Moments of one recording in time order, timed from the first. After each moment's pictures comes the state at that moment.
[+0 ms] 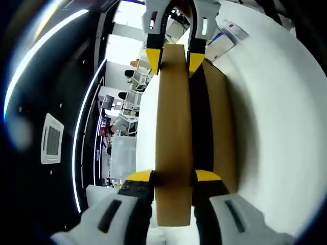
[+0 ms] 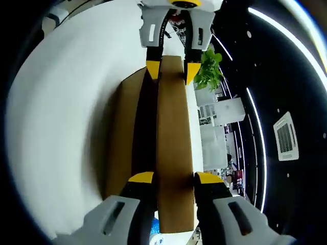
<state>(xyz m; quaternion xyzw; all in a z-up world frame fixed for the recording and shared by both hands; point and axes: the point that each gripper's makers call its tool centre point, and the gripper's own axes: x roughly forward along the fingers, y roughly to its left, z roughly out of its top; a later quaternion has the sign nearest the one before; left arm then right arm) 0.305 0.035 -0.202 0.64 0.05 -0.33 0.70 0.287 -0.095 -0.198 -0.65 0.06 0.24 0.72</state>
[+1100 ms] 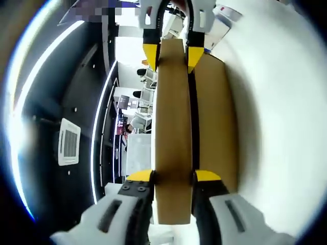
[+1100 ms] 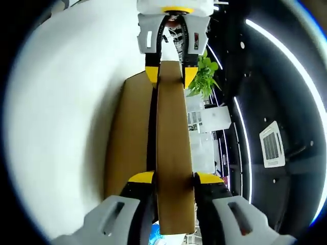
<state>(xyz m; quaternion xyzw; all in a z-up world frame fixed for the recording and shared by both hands) 0.299 0.040 -0.222 0.66 -0.01 -0.25 0.70 0.280 -0.095 -0.221 -0.66 -0.01 0.20 0.72</state>
